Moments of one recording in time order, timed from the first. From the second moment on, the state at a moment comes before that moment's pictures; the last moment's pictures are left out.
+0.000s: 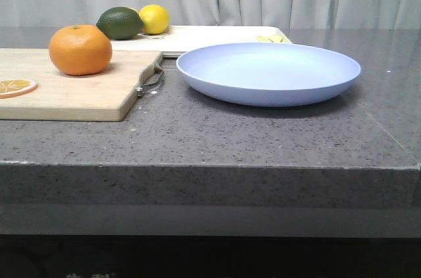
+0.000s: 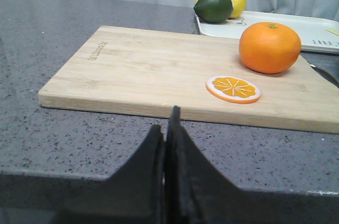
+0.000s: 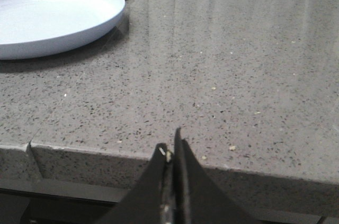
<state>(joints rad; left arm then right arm) -0.07 0.00 0.00 0.00 0.18 -0.09 0.05 -0.01 0.03 0.07 0.25 -0.03</state>
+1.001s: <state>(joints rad) -0.06 0.02 -0.16 0.05 0.05 -0.09 0.05 0.02 -0.25 0.11 0.27 -0.03</state>
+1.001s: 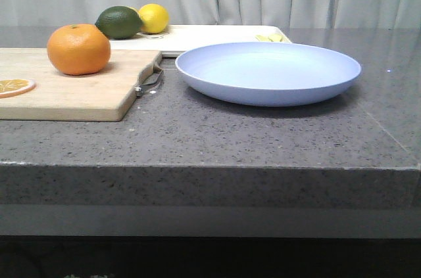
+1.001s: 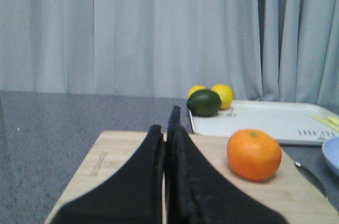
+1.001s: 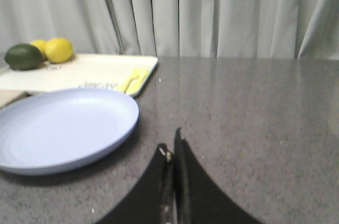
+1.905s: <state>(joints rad) -0.06 0.62 -0.56 0.04 0.23 -0.09 0.05 0.59 -0.62 0.11 0.35 -0.03</state>
